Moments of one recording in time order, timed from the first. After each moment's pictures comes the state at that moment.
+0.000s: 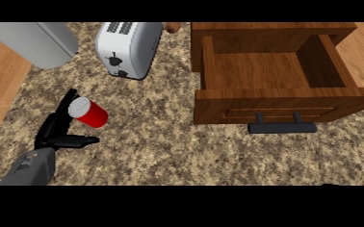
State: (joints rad) left arm -0.45 0.35 0.32 -0.33 -0.05 -0.29 -0.66; right arm 0.16 -0.09 -0.26 -2.23 -0.13 0.09 0.26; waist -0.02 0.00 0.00
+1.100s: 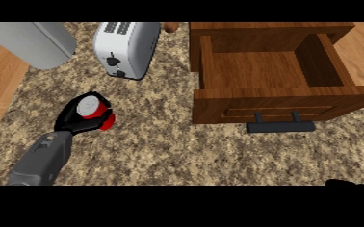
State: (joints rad) left arm -0.62 0.32 0.28 -0.17 -0.10 -0.40 -0.73; right arm 0.11 -0.10 -0.29 -2.24 -0.13 0.09 0.29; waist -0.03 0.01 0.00
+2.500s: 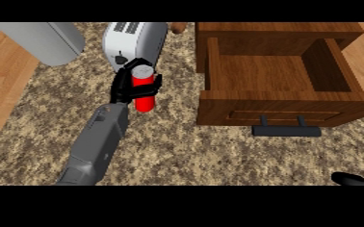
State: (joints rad) left arm -0.72 0.02 0.24 -0.51 0.05 0.02 -0.41; right arm 0.08 -0.12 -0.32 -2.25 -0.09 0.07 0.32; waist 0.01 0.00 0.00
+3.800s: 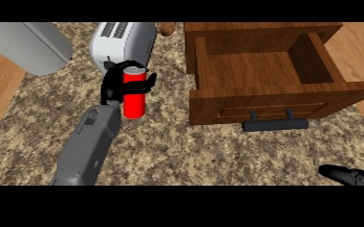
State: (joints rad) left arm -0.62 0.05 0.12 -0.75 0.12 0.22 -0.06; right arm 0.02 -0.12 -0.27 -2.21 -0.08 0.09 0.33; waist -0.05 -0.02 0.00
